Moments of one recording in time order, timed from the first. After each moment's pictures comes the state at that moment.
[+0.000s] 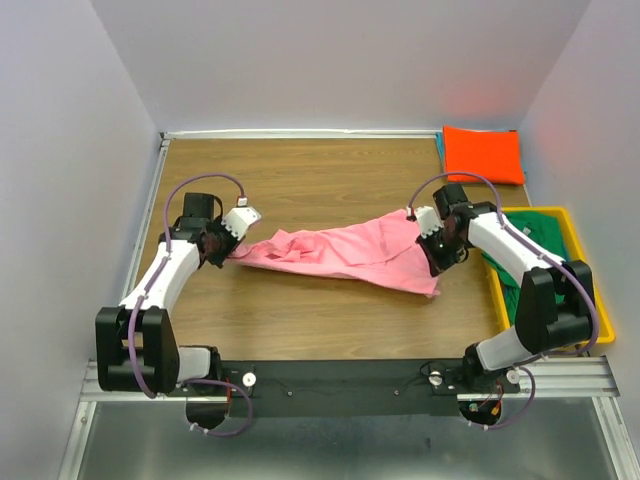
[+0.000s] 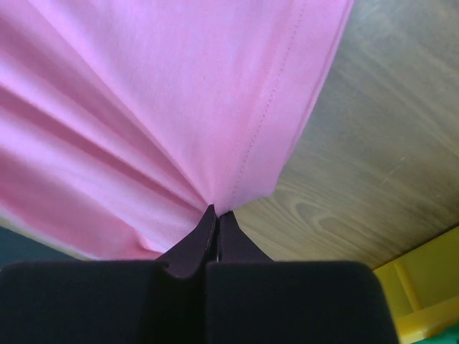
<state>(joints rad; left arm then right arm) -0.04 1.28 0.83 -0.57 0.24 0.71 0.21 1.51 1.02 -0.87 -0.16 -0.37</state>
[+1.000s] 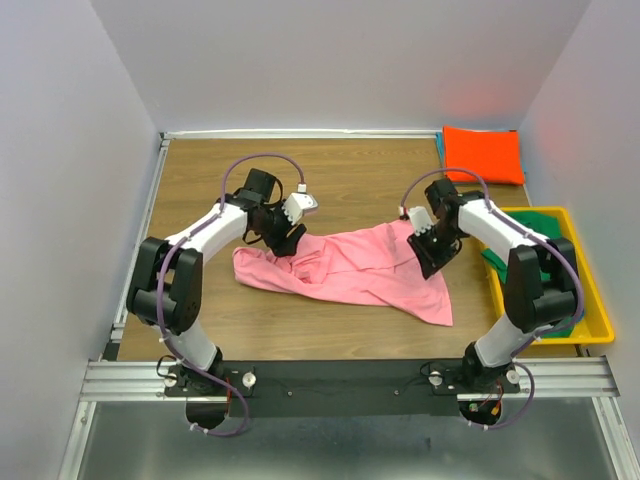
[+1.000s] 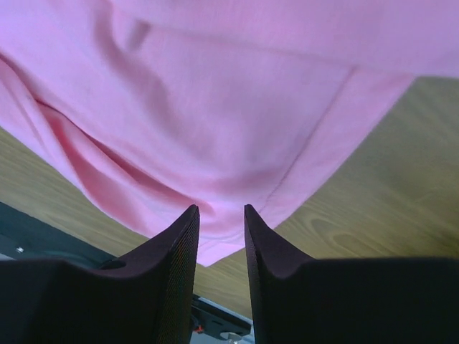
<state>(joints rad) -0.33 1.65 1.12 -0.54 0.50 0.60 0.23 1.65 1.14 -0.97 -0.21 -0.39</state>
